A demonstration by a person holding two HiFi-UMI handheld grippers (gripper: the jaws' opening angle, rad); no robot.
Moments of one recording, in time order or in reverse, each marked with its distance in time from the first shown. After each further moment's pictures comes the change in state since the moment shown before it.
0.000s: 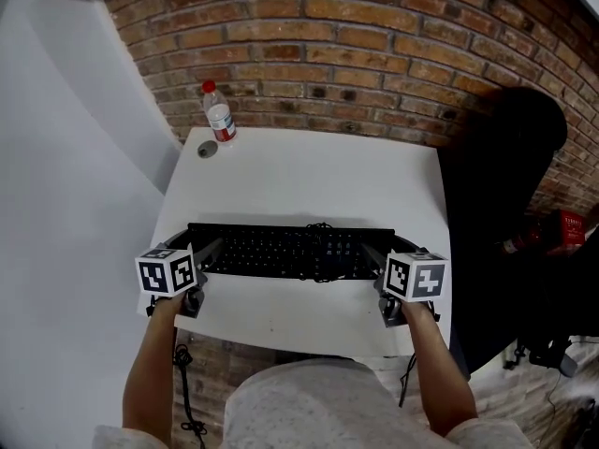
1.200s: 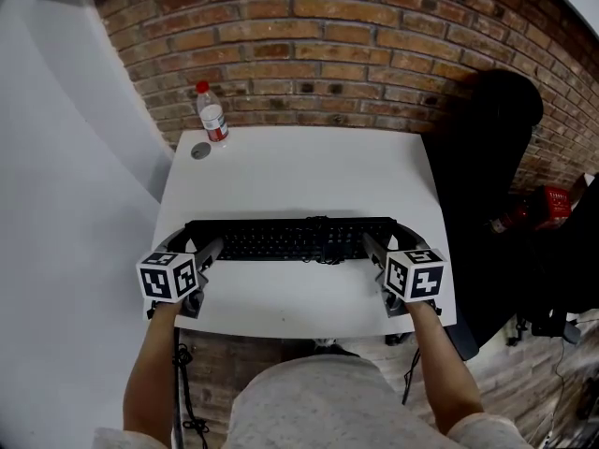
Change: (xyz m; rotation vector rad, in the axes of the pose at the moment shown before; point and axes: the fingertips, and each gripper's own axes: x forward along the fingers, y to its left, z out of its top) left arm -0.022 0.002 0.000 0.120 -0.049 -0.060; right arm -0.031 0.024 -0.007 -0.107 -0.159 -0.090
